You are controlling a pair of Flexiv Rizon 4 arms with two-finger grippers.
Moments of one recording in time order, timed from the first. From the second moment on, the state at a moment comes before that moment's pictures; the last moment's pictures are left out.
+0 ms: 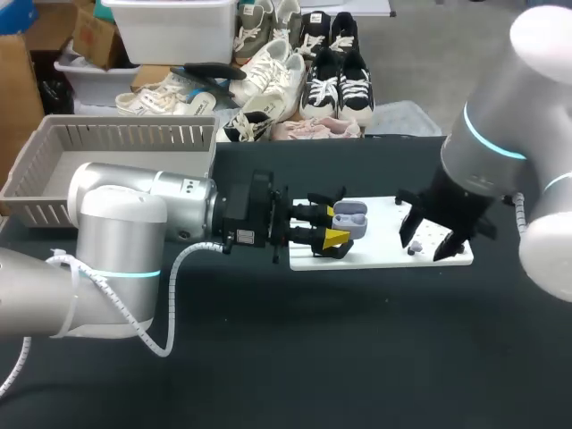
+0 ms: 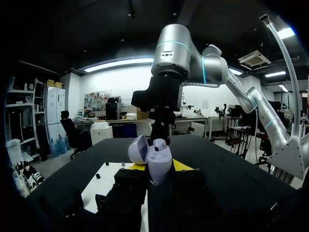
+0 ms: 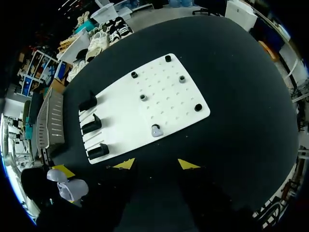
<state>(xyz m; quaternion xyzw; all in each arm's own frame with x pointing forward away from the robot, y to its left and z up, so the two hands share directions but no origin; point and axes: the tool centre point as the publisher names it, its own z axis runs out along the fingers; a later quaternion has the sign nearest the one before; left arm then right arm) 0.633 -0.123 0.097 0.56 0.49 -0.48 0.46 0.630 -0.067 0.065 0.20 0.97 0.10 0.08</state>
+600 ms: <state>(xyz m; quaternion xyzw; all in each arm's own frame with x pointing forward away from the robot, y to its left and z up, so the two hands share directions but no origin) 0.633 -0.123 0.097 0.56 0.49 -0.48 0.46 0.650 -0.070 0.042 0.22 0.97 0.10 0.07</state>
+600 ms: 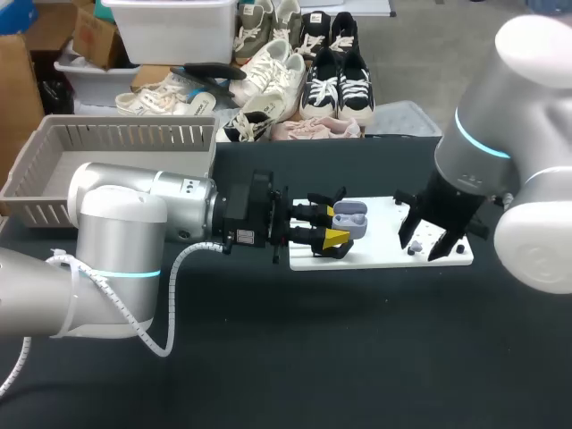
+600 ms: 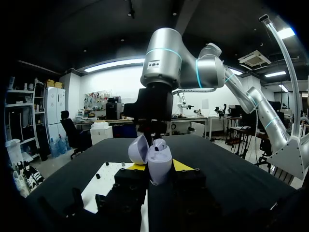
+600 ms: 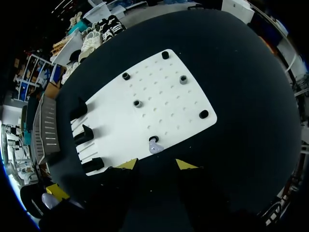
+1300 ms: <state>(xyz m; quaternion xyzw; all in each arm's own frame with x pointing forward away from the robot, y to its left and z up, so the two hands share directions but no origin) 0.633 -0.123 0.097 0.56 0.49 -0.48 0.46 0.658 -0.072 0.032 0.23 0.96 0.11 0.07</state>
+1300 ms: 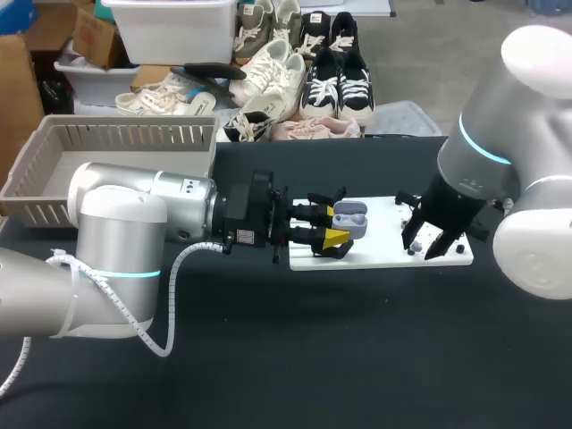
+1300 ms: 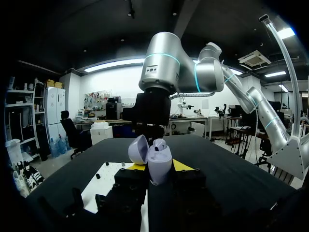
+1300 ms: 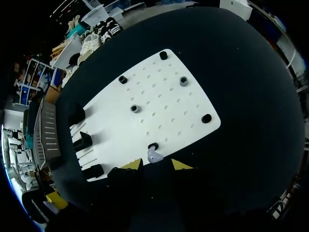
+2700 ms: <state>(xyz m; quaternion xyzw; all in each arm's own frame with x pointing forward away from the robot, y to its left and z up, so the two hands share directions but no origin) 0.633 -0.123 0.097 0.56 0.49 -0.48 0.46 0.665 -0.074 0.027 0.22 0.97 0.11 0.07</state>
